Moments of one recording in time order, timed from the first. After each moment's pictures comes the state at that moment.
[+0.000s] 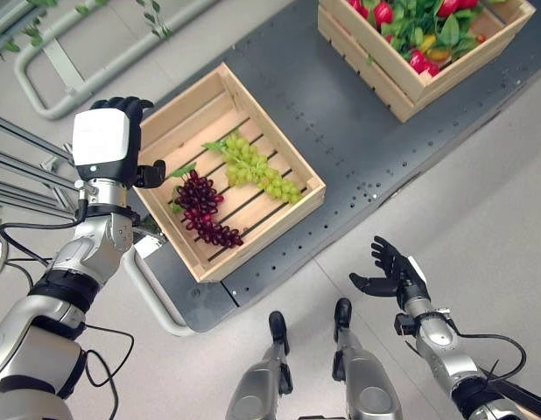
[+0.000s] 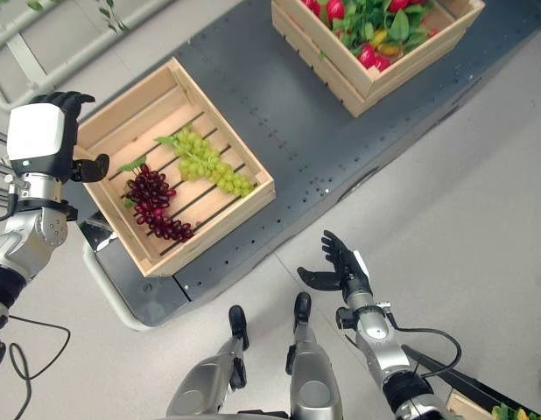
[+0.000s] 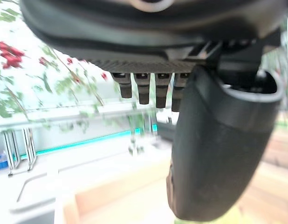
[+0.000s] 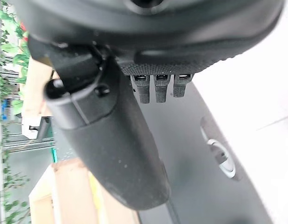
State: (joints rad) left arm -0.74 0.95 -0.59 0.70 0.43 -0.03 0.59; right arm -0.17 -0.47 0.33 0.59 0.45 -0.32 -0.08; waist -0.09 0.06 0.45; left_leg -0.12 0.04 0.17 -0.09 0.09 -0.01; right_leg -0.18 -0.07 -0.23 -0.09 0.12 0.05
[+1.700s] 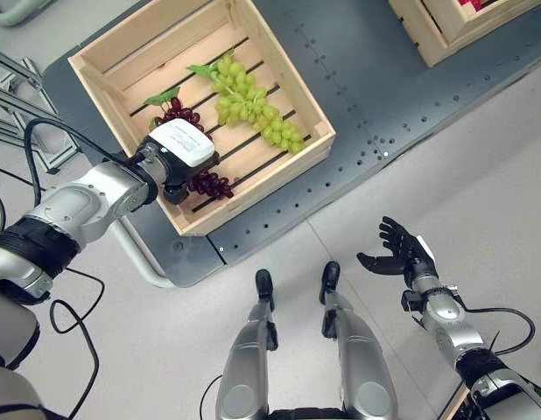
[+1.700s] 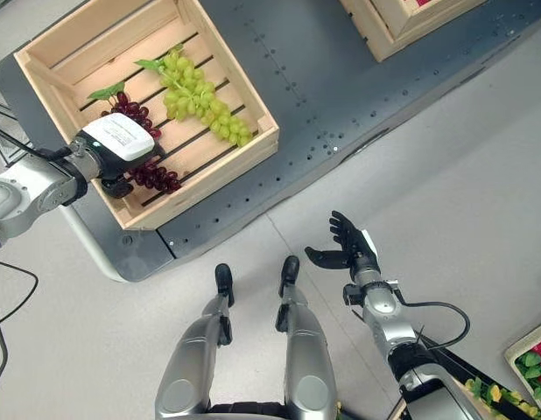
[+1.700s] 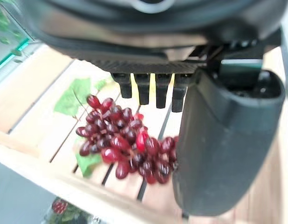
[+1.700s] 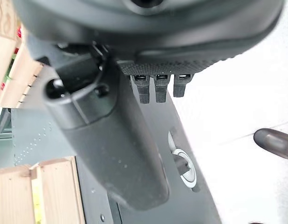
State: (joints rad) left arm -1.08 1.15 -1.00 0.43 0.73 -0.14 -0.08; right arm -0.32 -0.52 0.37 0.69 0.52 -0.31 -0.06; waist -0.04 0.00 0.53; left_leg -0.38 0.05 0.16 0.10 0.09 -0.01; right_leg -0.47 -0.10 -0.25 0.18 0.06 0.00
